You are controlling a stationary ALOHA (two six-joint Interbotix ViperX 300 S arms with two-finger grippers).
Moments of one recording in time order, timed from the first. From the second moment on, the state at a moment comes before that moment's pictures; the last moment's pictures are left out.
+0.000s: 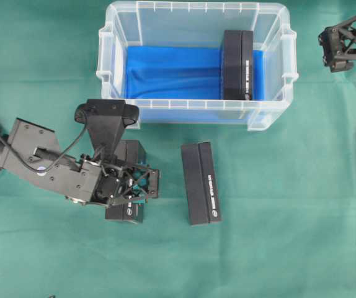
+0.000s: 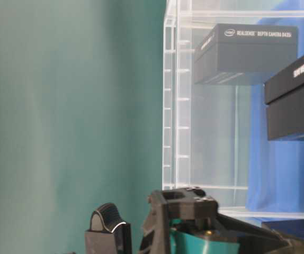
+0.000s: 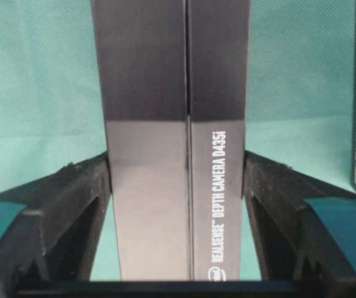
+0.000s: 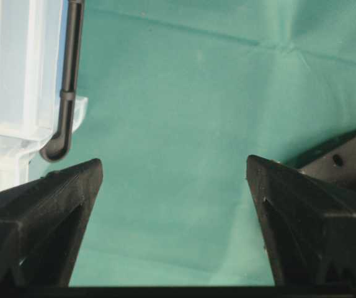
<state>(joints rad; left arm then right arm) -0.27 0.08 0.34 0.17 1.03 -1.88 -0.39 -0.50 0.51 -0.12 1.36 1.19</state>
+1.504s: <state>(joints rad) -0.26 -0.12 0.13 0.12 1.29 -1.88 -0.37 -0.50 0.51 -0.12 1.35 1.19</state>
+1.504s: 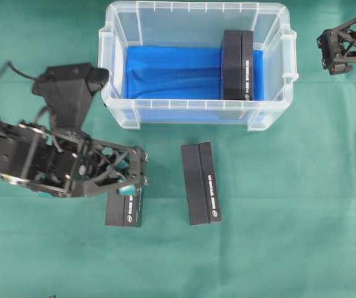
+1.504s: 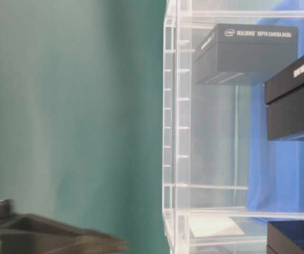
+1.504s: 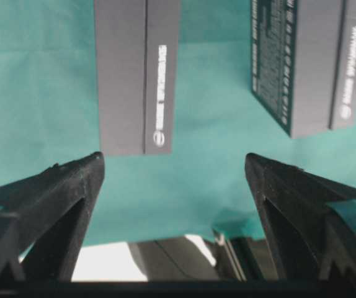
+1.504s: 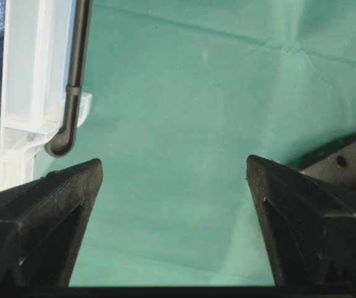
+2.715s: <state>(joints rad) -0.39 -0.48 0.39 0.12 1.45 -1.91 -0.37 -0.50 0.51 -0.12 1.35 1.19</state>
